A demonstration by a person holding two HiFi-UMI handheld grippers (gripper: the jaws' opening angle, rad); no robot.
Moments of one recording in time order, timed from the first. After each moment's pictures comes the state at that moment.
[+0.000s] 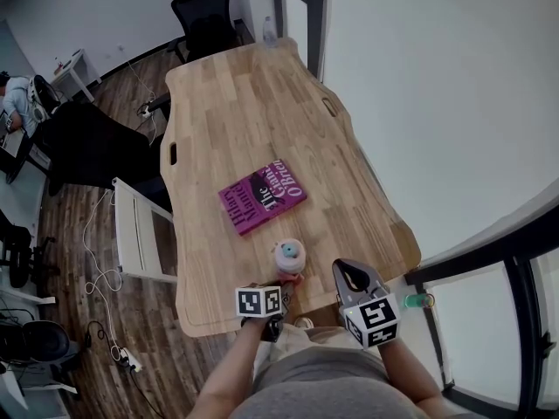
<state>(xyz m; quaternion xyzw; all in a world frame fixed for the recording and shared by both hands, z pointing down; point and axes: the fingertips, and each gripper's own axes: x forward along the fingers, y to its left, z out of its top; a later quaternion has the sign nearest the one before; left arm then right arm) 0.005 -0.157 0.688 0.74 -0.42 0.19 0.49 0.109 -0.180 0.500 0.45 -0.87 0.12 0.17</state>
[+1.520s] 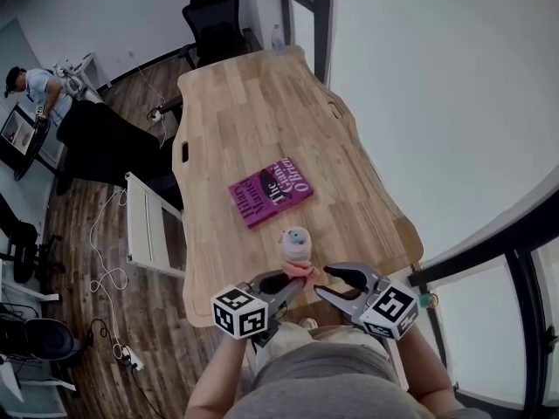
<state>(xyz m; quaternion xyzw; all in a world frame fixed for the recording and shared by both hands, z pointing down) 0.022 -0.120 0.520 0.90 -0.30 0.06 0.32 0.058 -0.103 0.464 0.20 -0.96 0.11 0.15</state>
